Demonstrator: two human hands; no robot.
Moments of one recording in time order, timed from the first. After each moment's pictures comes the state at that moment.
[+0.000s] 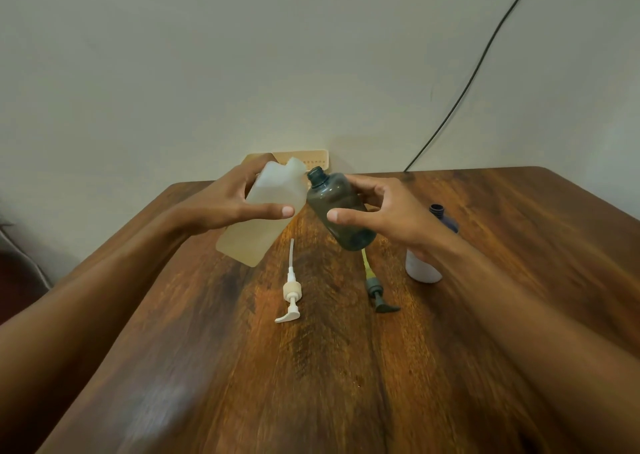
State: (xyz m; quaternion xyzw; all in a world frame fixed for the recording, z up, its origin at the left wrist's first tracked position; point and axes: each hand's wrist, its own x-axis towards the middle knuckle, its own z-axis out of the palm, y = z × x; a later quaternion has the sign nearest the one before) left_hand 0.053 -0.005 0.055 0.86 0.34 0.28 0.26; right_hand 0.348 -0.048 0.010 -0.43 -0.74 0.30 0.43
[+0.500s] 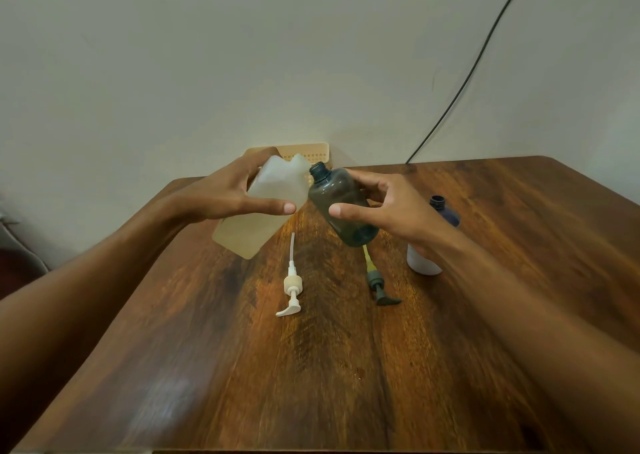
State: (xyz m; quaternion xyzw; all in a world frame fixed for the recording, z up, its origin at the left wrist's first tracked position) left_hand 0.058 0.002 0.062 0.88 0.33 0.24 0.25; right_hand 0.353 -0.049 0.003 -0.43 -0.74 0.29 0.44
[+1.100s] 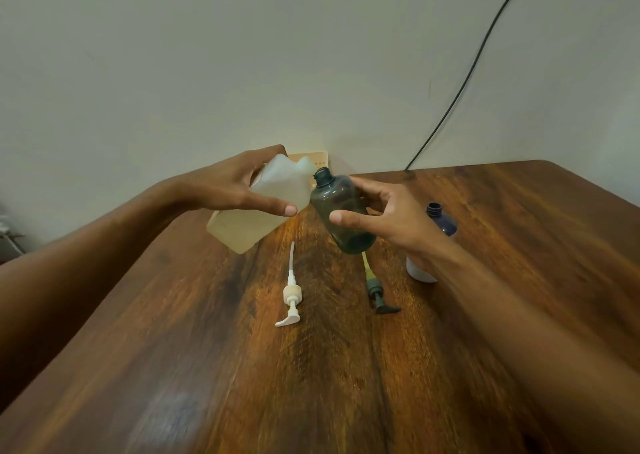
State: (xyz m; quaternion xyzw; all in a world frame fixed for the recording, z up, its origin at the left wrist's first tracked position) left_hand 0.067 0.003 0.095 0.90 0.33 0.17 0.21; right_hand 0.354 -0.050 -0.003 -0.43 -0.70 0.30 0.48
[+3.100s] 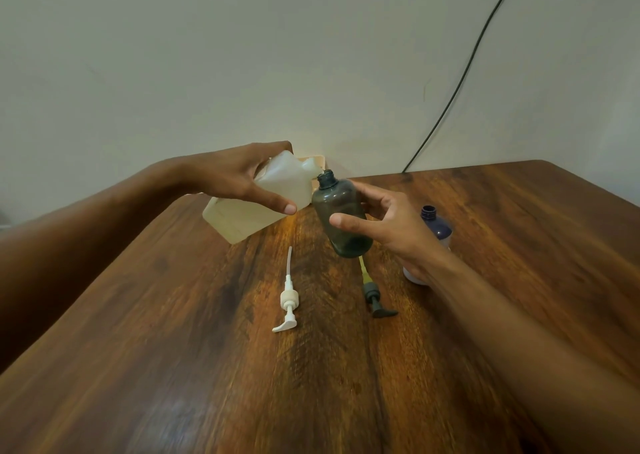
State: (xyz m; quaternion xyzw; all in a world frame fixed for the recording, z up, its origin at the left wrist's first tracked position) left_hand 0.088 0.003 0.125 0.92 0.34 0.09 0.17; right_hand 0.355 -0.056 -0.011 -0.40 -0.65 0.36 0.54
